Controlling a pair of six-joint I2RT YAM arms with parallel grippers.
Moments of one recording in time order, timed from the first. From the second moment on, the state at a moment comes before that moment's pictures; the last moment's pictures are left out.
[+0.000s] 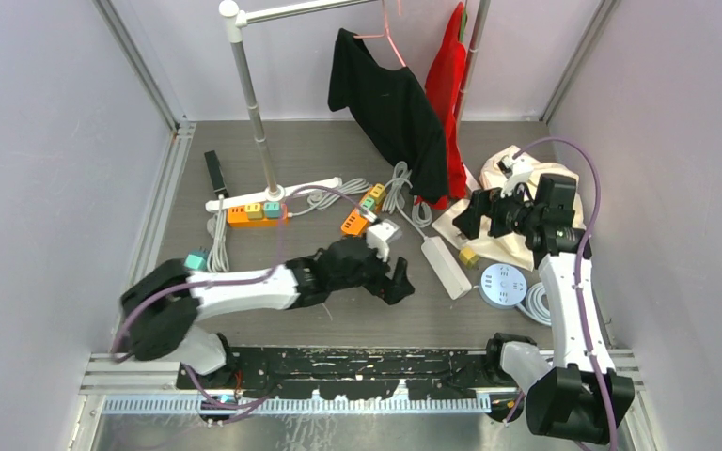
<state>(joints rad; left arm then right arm) -1.08 1.59 0.85 0.25 0.07 -0.48 -0.16 1.01 0.90 -0.55 -0.63 -0.13</state>
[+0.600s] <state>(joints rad) -0.70 1.22 0.77 -0.06 -0.03 -0.19 -0.19 1.12 1.05 -0.72 -1.08 -0.31</state>
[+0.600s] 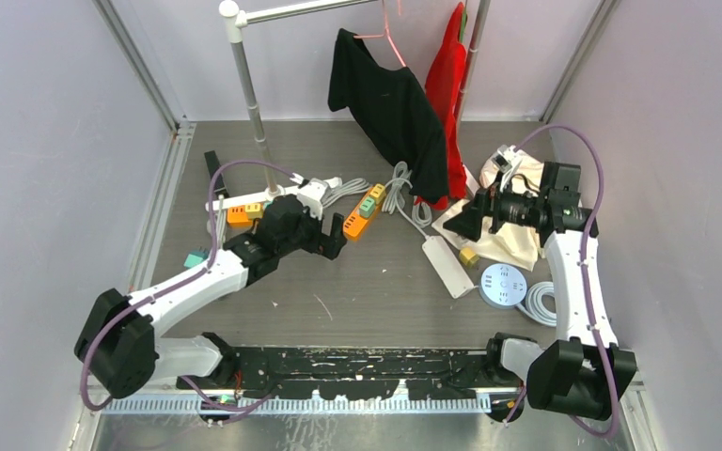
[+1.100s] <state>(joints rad) -0.54 1.53 0.90 -0.04 0.11 -0.24 -0.21 1.13 0.96 -0.72 -1.11 -0.33</state>
